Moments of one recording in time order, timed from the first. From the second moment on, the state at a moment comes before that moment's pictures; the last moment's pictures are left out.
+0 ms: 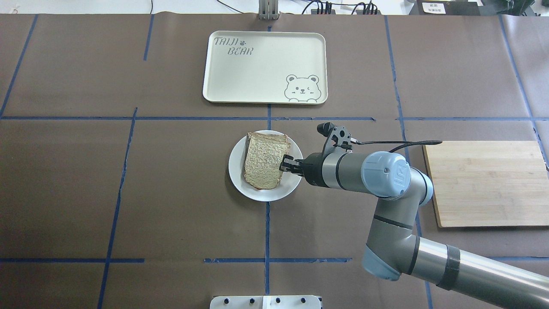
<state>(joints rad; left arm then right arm) -1.59 -1.54 -1.56 -1.51 -2.34 0.13 0.43 -1.12 1.57 -0.62 1.68 1.63</state>
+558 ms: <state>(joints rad) -1.59 -1.55 -1.58 -1.52 -2.34 0.12 0.51 -1.13 1.60 -0.64 1.77 1.63</state>
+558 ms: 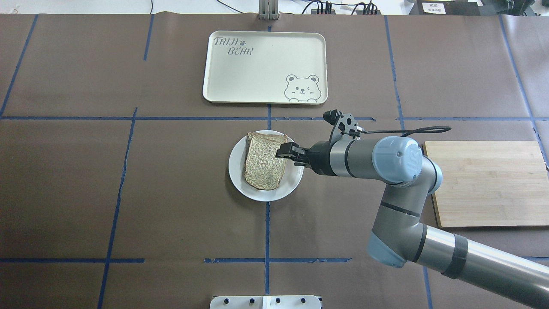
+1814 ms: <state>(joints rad) -1.29 -1.67 -1.61 -2.34 -2.53 -0.99 0.93 -1.21 1.86 -1.60 2.02 0.77</state>
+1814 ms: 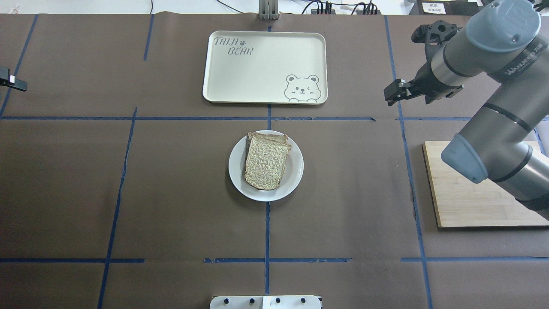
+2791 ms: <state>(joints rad) -0.84 -1.76 -1.61 -2.85 -2.07 -1.79 1.36 -1.52 1.91 -1.76 2.38 0.15</state>
